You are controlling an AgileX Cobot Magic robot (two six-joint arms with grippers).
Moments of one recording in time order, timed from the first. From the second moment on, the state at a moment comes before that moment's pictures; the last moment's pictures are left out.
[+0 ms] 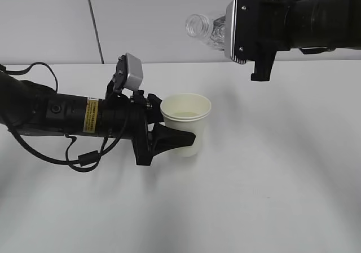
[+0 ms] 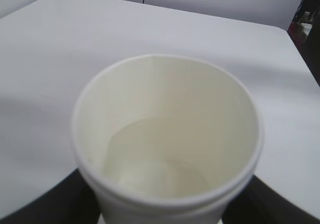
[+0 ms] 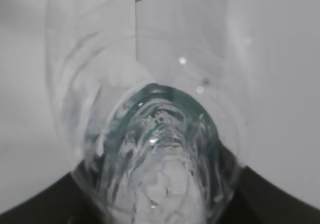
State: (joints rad) left arm -0.35 2.04 -1.03 1.34 -1.03 -0.70; right arm 0.26 1.67 -1.13 1.76 0.30 -3.14
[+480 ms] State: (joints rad) left arm -0.35 2.04 -1.03 1.26 -0.98 -0.65; right arm 0.26 1.67 -1.13 1.79 0.29 -2.78
